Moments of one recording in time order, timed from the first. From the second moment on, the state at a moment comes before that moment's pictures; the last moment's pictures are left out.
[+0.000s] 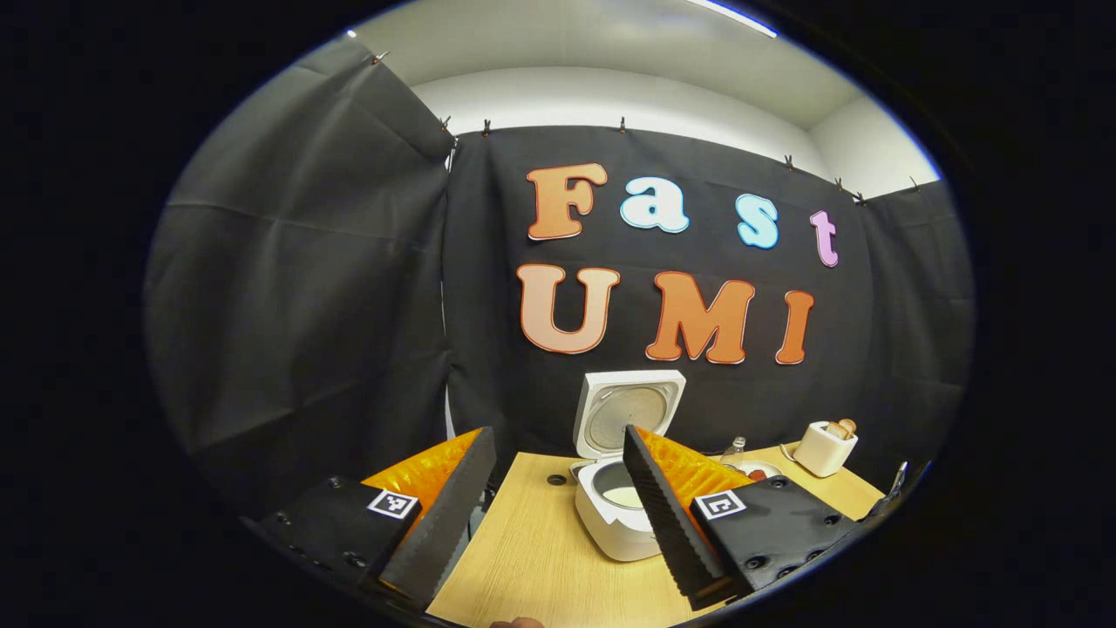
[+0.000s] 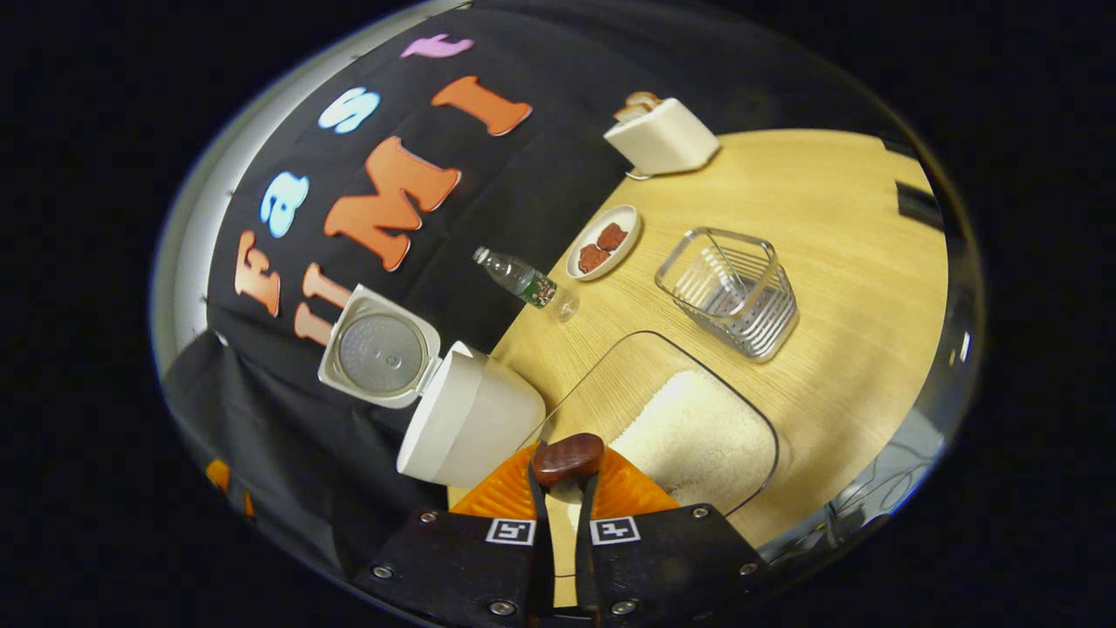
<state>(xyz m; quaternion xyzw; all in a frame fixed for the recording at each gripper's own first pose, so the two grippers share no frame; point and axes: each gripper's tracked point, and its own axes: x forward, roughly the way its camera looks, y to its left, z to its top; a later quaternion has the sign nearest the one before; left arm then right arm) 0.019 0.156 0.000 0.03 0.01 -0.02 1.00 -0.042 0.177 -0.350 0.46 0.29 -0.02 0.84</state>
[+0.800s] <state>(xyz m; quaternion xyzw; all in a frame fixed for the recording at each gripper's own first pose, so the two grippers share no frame) 0.018 0.150 0.009 0.02 0.00 -0.02 1.00 -0.027 0.142 -0.301 0.60 0.24 -0.03 0.76</state>
